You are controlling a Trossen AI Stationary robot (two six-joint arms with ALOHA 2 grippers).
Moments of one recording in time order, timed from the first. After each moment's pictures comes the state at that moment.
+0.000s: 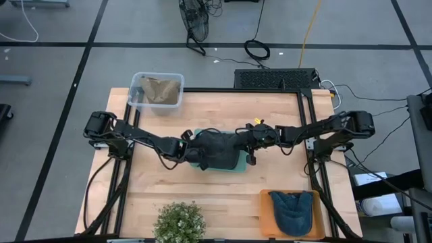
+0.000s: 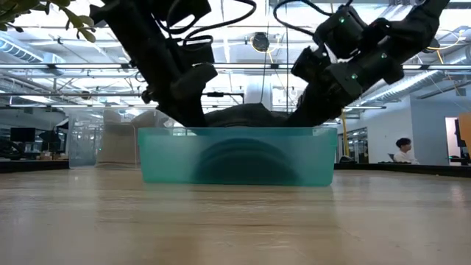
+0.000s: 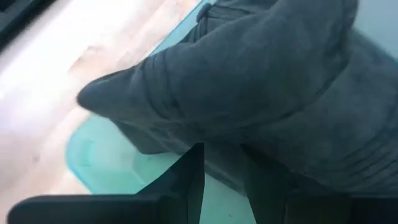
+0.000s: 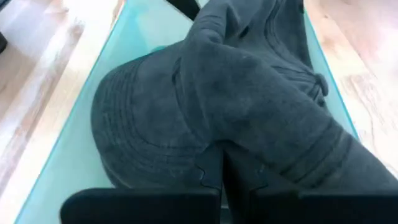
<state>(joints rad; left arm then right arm) -0.17 1.70 1.02 -0.35 -0.54 -0.57 -0.09 1.47 0.56 0.33 -0.11 0.04</state>
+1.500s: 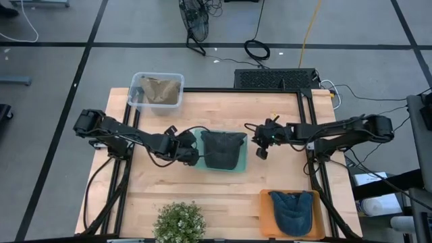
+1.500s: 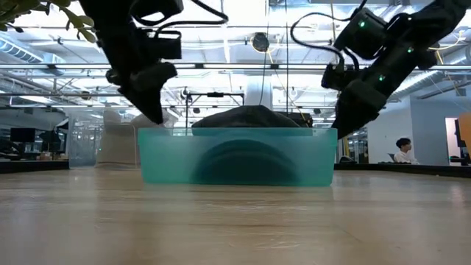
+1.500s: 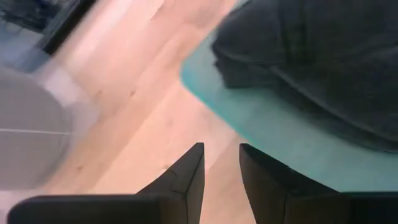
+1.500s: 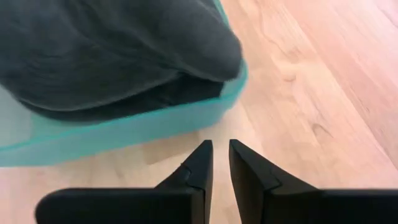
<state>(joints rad) -0.19 1.57 1.02 -0.75 -0.60 -0.74 -0.13 1.20 0.49 -0.10 0.10 0.17</state>
